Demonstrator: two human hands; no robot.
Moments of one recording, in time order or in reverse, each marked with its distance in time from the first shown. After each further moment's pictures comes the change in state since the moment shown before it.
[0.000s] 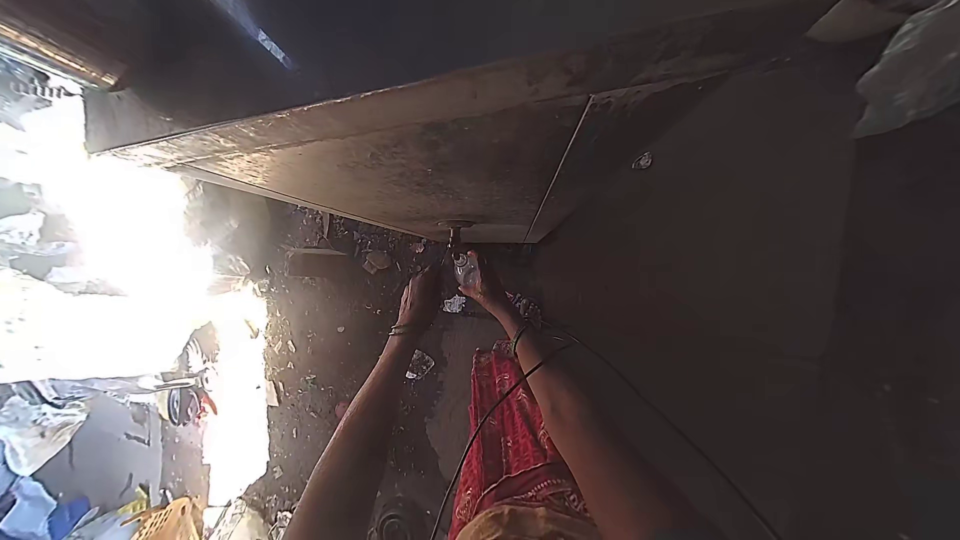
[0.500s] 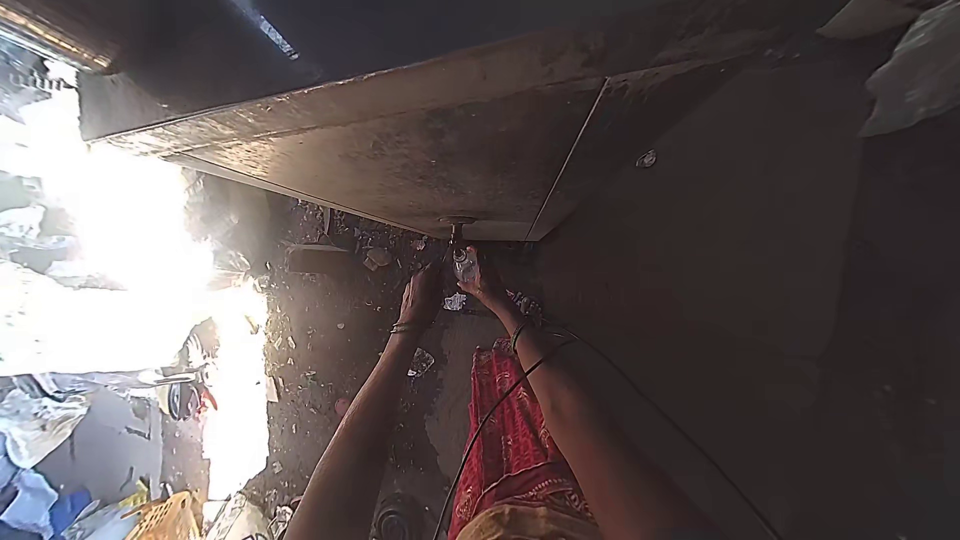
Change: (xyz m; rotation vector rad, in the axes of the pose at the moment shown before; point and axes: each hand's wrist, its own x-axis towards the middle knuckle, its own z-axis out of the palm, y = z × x) left_hand -0.003 0.001 0.002 -0.025 0.020 -0.002; right_hand 0.005 0.001 0.005 -0.011 0.001 -0.012
